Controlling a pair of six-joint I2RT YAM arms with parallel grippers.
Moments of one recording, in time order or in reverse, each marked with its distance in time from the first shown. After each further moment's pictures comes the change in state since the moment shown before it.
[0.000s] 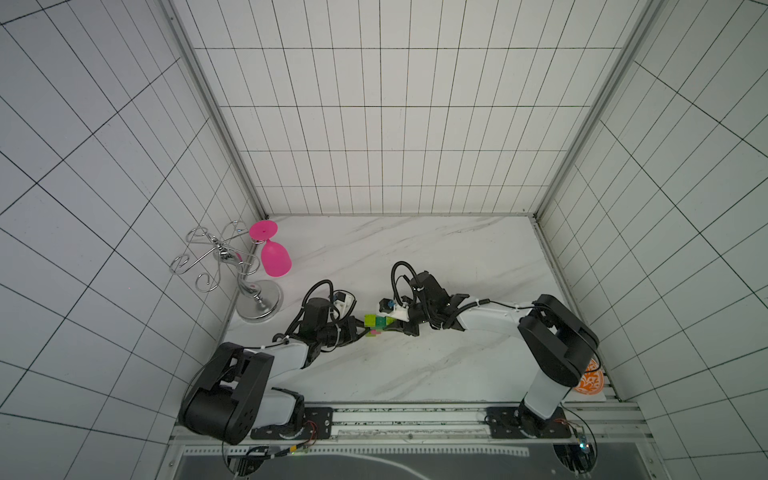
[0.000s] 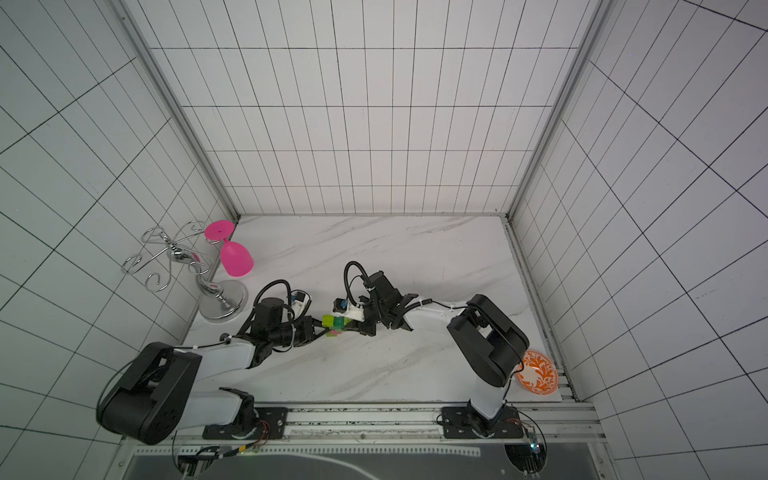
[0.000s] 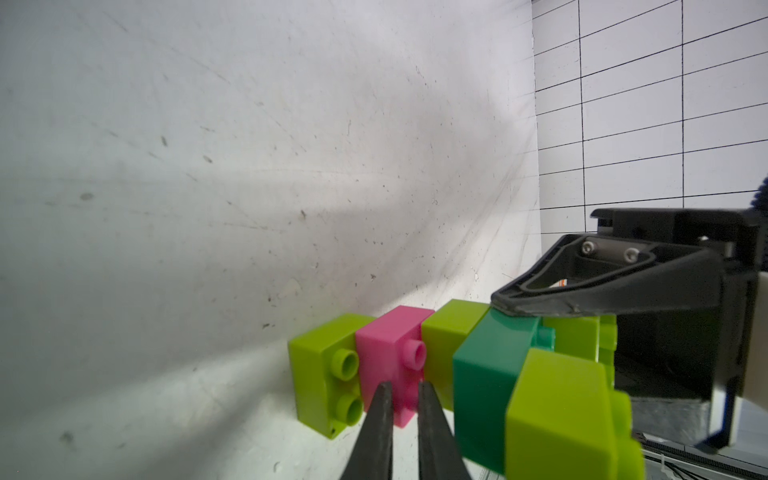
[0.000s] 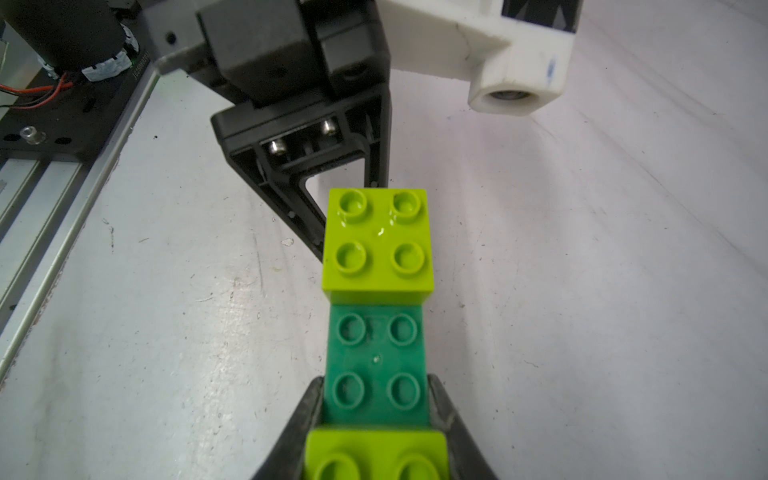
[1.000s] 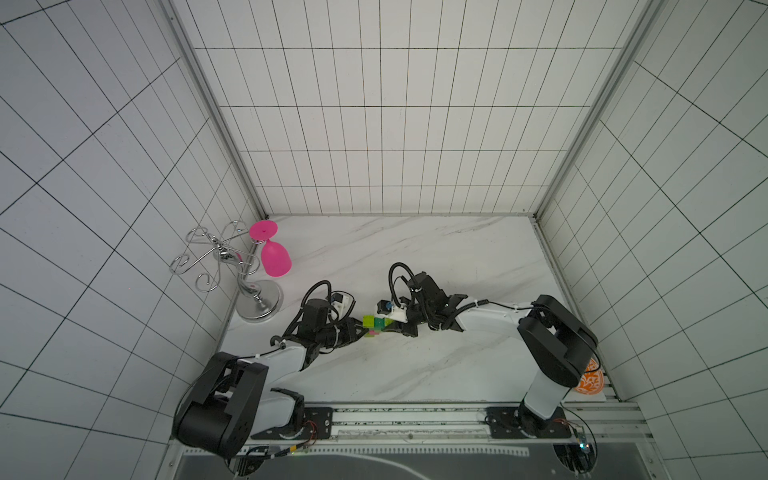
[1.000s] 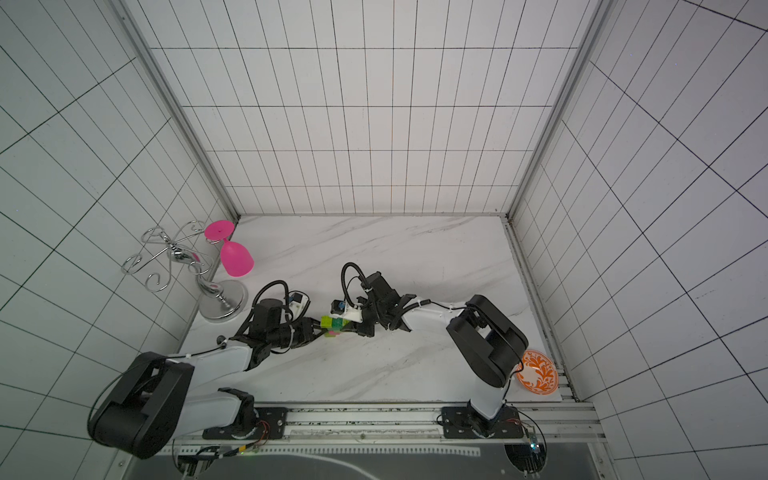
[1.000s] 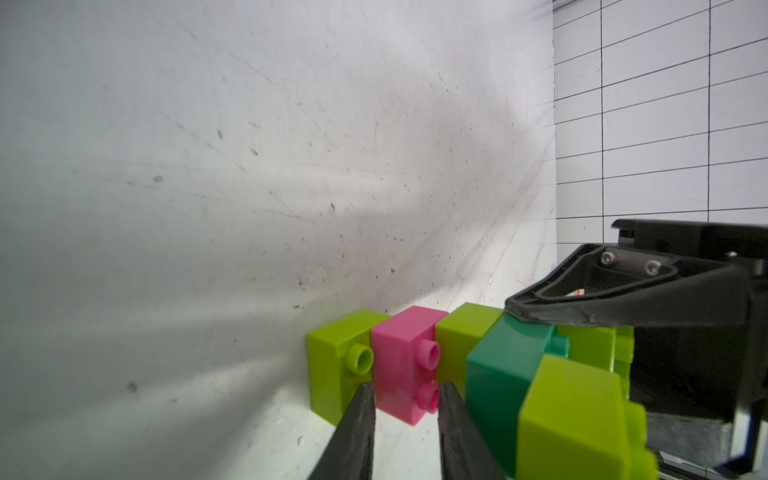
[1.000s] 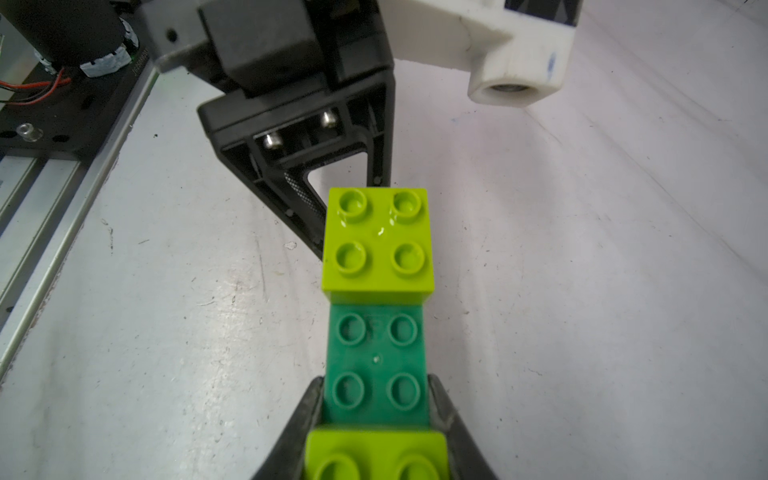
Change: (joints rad) left arm 0.000 -0.068 -0.003 -0.086 -0.057 0.000; right arm 0.013 0.003 0.013 -0.014 0.018 -0.005
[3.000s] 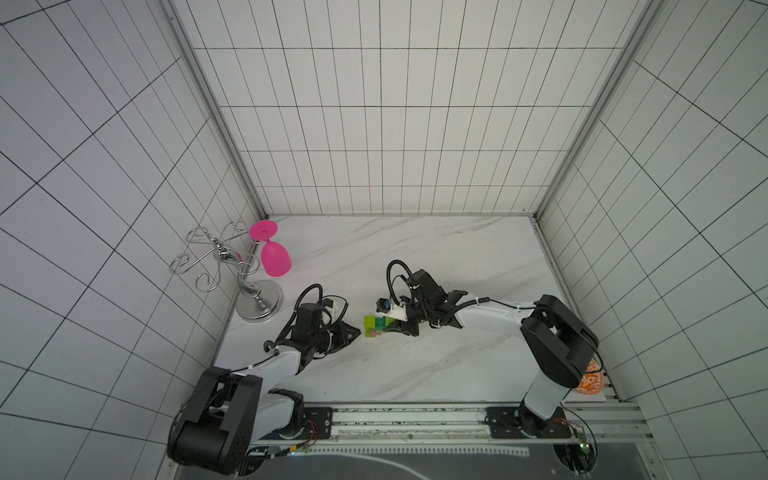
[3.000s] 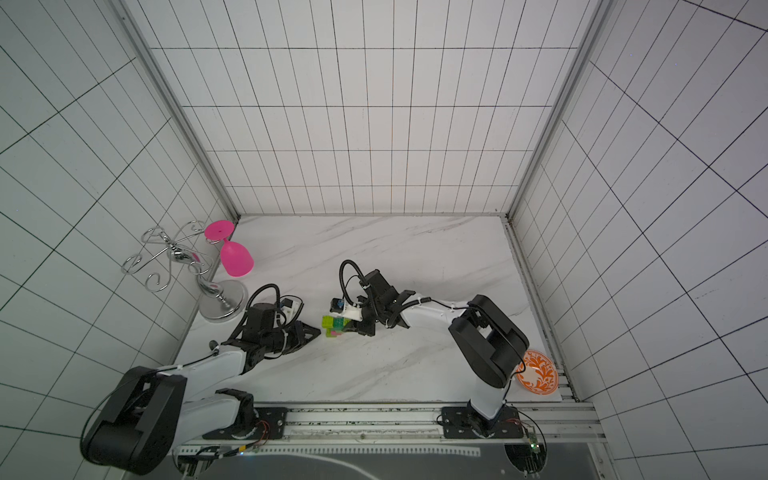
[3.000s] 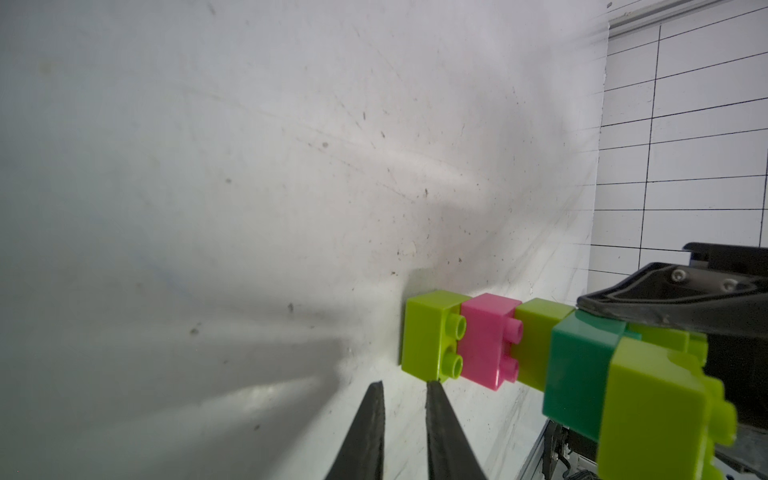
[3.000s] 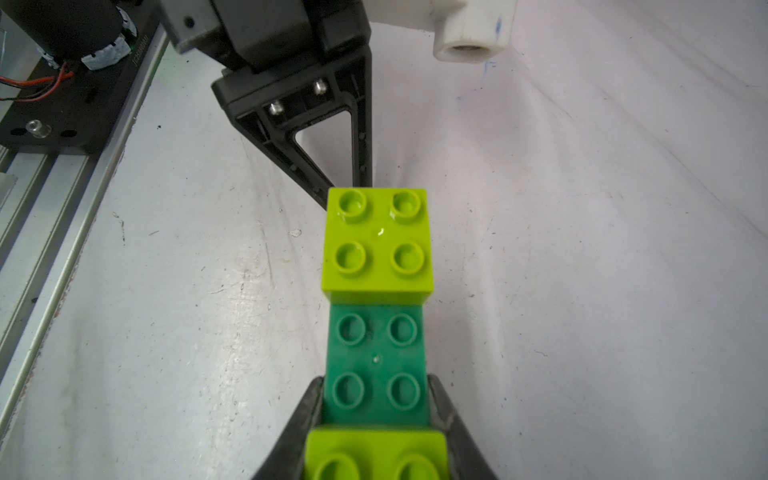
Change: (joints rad) left arm 0.069 -0.074 -0.026 -0.134 -0.035 0.010; right arm -0.003 -0.005 0.048 -0.105 0.001 0.007
